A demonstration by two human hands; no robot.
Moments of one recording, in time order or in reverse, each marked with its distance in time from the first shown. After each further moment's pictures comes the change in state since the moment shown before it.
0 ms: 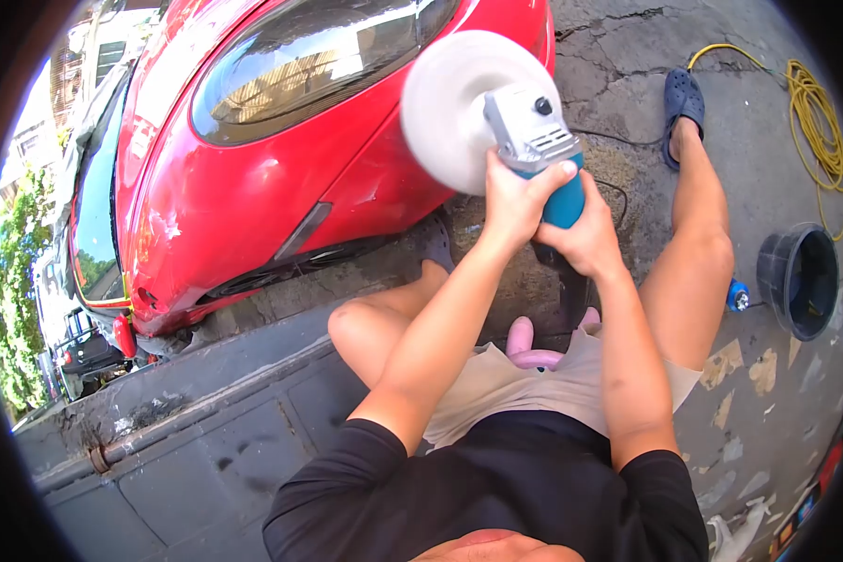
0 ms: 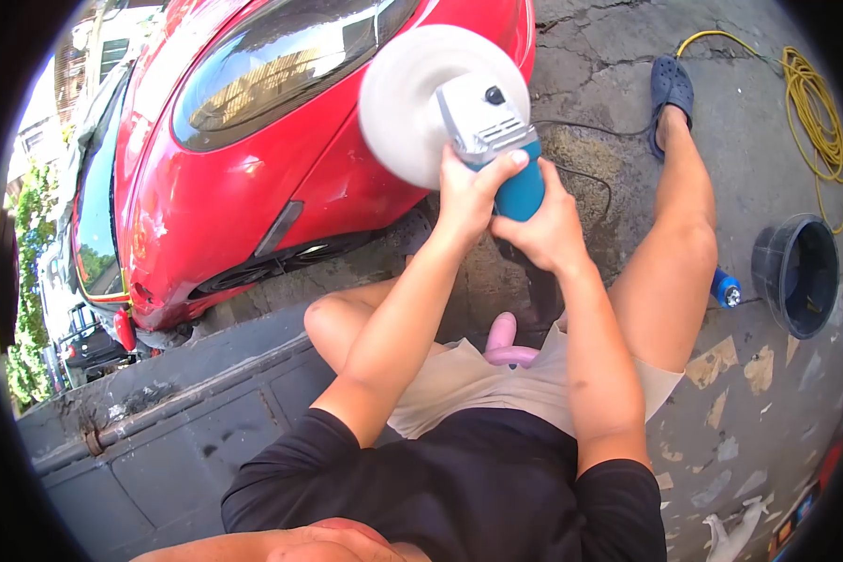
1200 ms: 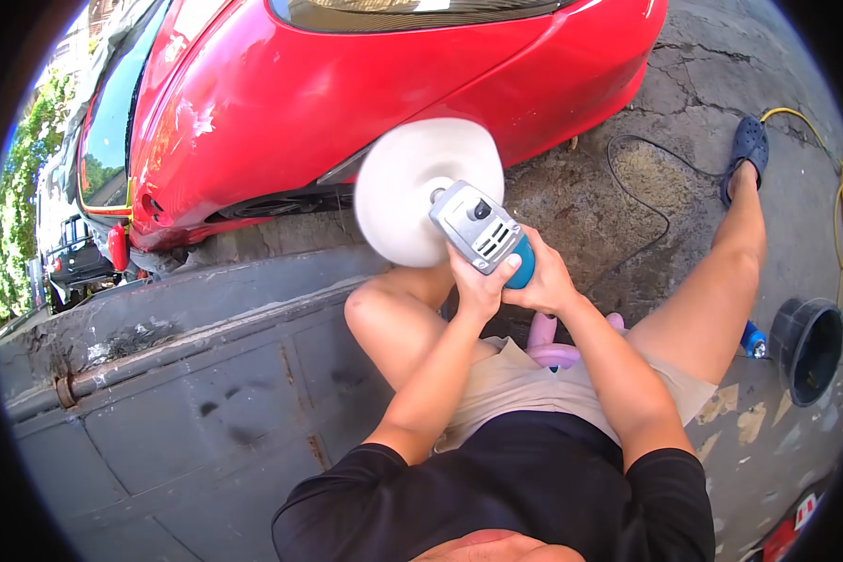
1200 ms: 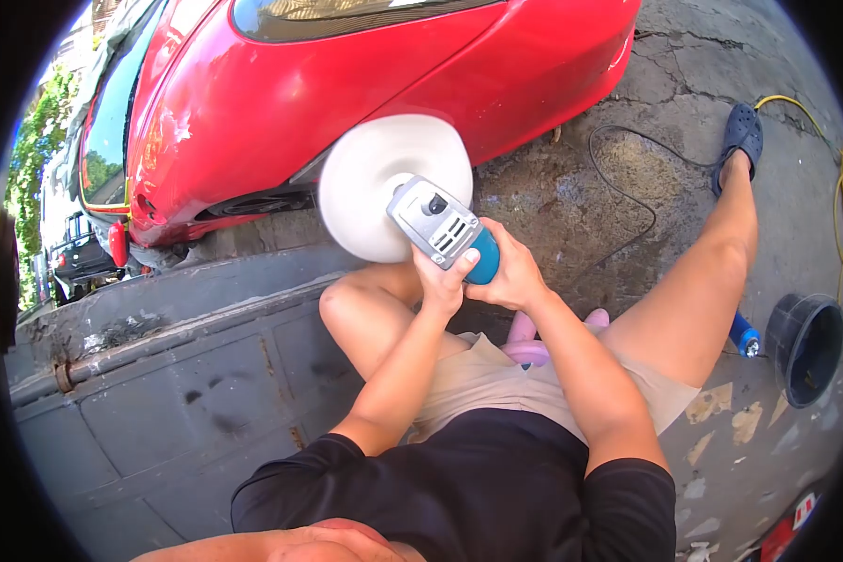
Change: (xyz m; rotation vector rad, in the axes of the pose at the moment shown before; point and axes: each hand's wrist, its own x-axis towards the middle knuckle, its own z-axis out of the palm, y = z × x) left_hand -0.156 -0.066 -0.156 -0.064 0.380 0.171; right_hand -0.065 0.065 0.156 -0.026 -0.520 -0.171
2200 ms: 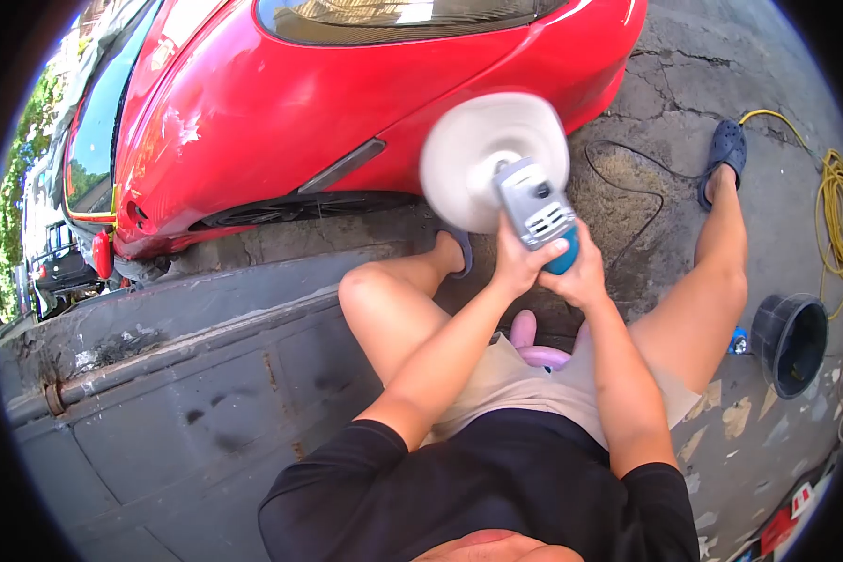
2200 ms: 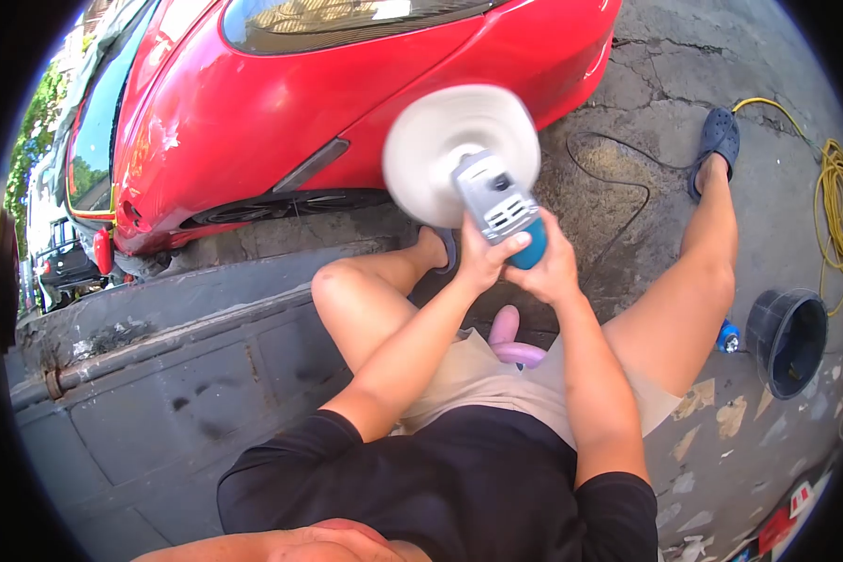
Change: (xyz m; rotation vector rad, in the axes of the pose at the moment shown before) left_hand 0.026 -0.035 0.087 -0.166 -0.238 -0.126; right_hand -0.022 0.019 -0.078 -0.108 0.311 0.053
